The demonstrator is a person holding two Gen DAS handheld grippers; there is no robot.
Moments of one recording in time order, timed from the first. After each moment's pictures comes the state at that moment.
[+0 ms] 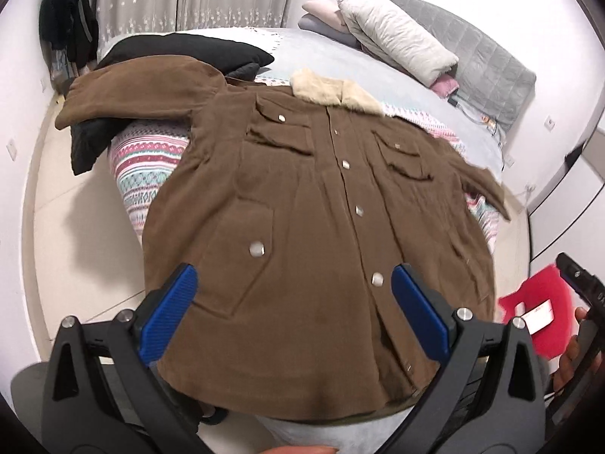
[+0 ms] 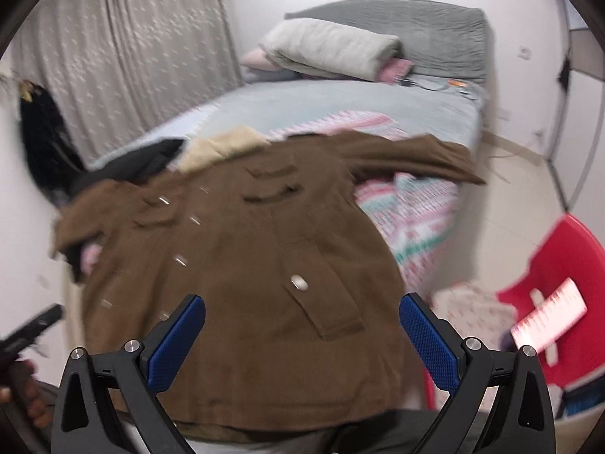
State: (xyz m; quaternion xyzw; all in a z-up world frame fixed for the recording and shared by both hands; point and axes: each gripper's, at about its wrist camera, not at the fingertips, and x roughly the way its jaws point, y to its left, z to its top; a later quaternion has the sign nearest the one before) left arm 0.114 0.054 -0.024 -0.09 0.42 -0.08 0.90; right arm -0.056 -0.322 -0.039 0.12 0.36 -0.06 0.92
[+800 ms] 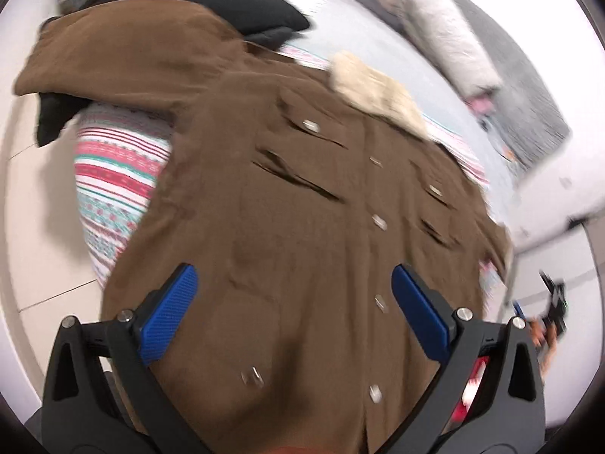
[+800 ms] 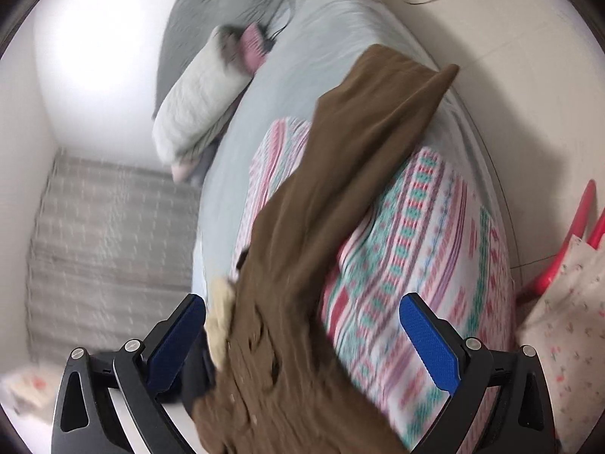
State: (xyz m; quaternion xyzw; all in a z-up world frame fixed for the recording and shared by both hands) left arm 0.276 0.076 -0.059 -0.18 0.51 -0.04 0.84; right arm 0.108 -0.631 -0.143 0.59 0.28 -0.08 0.76
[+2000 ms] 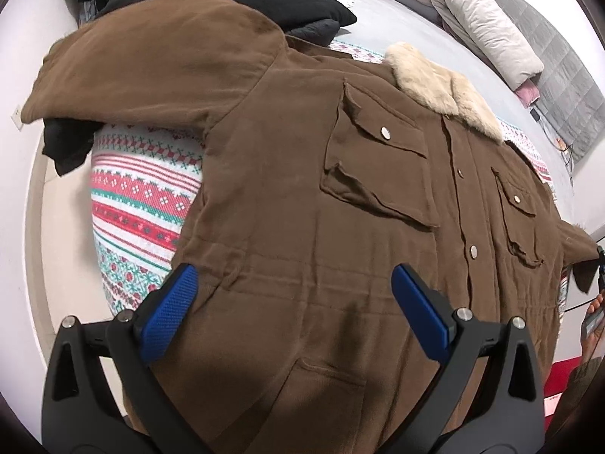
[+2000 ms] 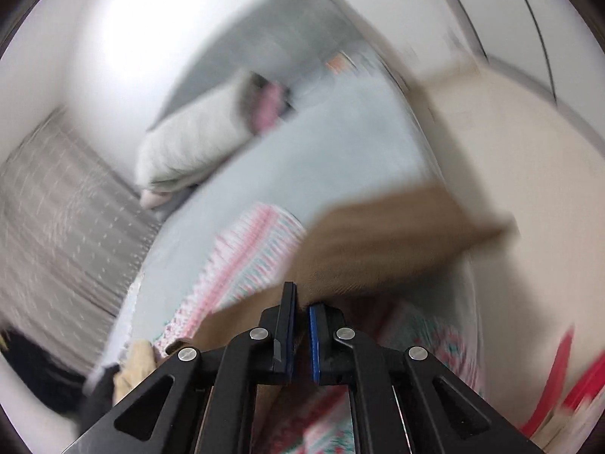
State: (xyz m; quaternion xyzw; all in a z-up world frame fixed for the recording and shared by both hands) left arm 0.319 0.087 -0.111 -0.11 0.51 0.01 0.85; right arm 0.210 -0.642 -0.109 0.36 0.20 -0.20 0.89
